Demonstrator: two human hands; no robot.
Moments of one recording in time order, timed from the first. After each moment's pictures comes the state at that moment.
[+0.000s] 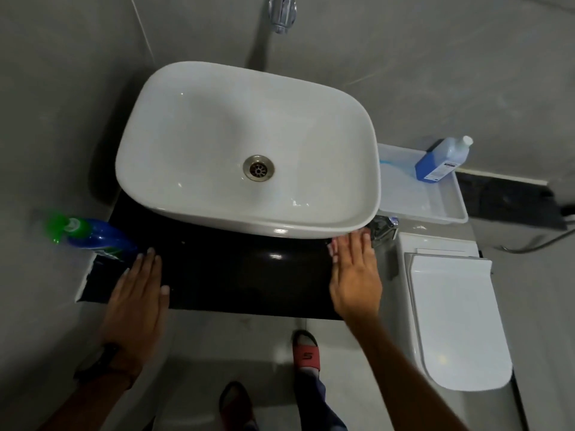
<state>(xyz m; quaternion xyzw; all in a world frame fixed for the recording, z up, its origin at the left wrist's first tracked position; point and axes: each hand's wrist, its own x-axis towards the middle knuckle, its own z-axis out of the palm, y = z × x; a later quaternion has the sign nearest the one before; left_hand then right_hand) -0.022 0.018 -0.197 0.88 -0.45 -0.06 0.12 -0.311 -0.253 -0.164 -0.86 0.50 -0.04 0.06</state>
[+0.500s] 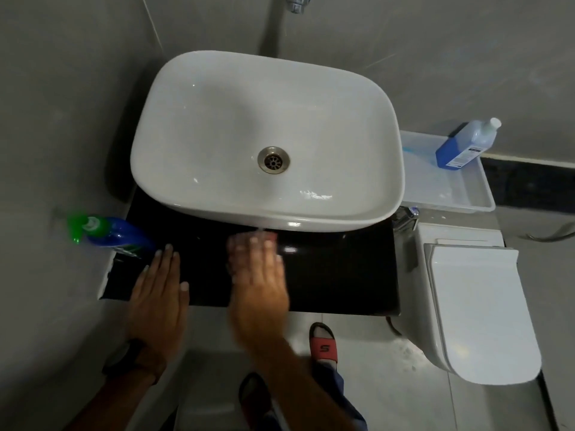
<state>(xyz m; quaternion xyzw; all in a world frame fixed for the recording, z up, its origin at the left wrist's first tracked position) -0.024 0.018 -0.198 0.88 -0.45 -0.04 0.14 -0.166 -0.096 -0.186 -0.88 0.42 -0.15 0.17</state>
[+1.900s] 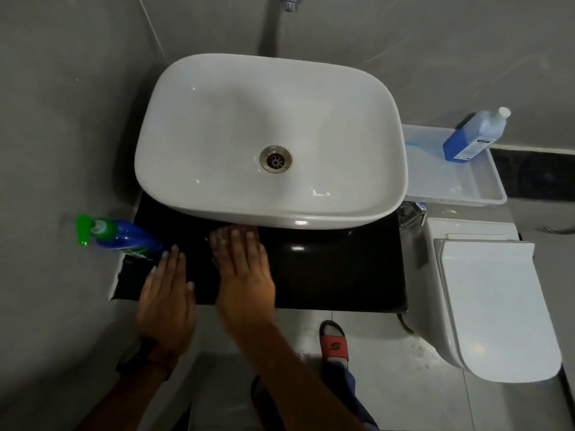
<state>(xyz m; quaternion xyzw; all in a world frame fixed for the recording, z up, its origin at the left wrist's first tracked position) -0.027 0.013 -0.192 0.89 -0.44 -0.06 0.14 -0.135 -0.100 -0.174 -0.90 0.36 -0.09 0.22</state>
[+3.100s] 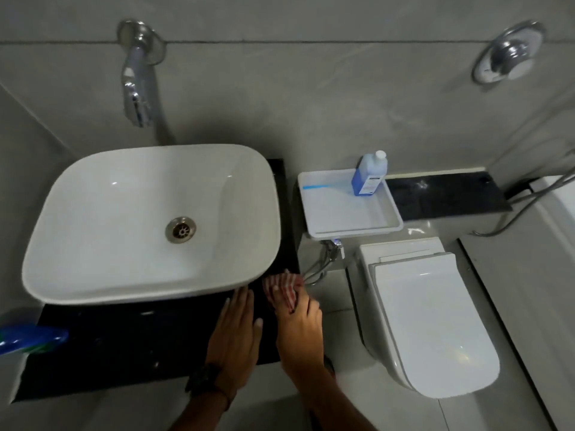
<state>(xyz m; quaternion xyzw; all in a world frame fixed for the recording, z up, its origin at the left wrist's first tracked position) -0.218 -0.177 -0.161 0.80 -0.57 -0.16 0.12 -0.344 -0.247 -0.140 -0.82 0.55 0.00 0.19</state>
